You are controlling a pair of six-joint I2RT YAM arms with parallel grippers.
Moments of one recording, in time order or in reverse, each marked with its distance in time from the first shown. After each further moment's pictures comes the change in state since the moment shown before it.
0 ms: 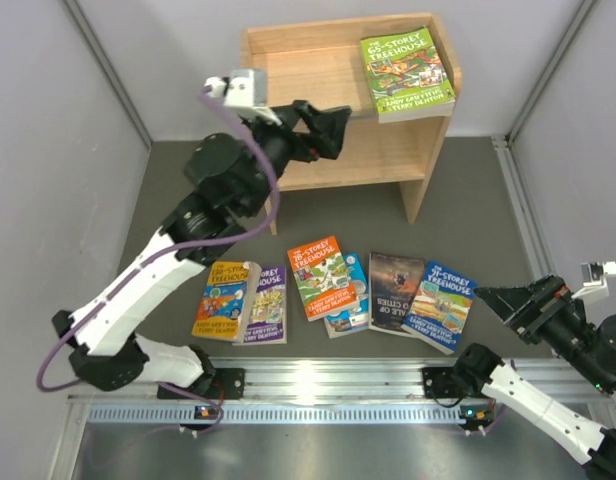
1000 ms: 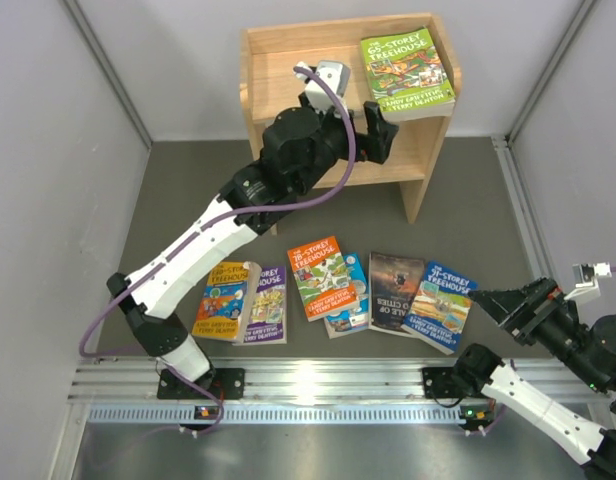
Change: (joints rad) left arm -0.002 0.237 0.193 -0.198 0.124 0.009; right arm 0.005 -0.028 -0.050 0.020 -0.023 0.001
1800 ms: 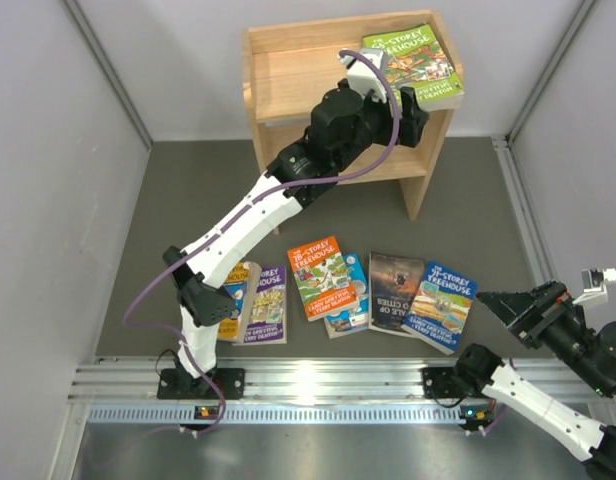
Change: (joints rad) left arm 0.033 0.328 0.347 -0.025 0.065 -0.027; right arm 0.043 -0.040 0.000 -0.035 0.065 0.037
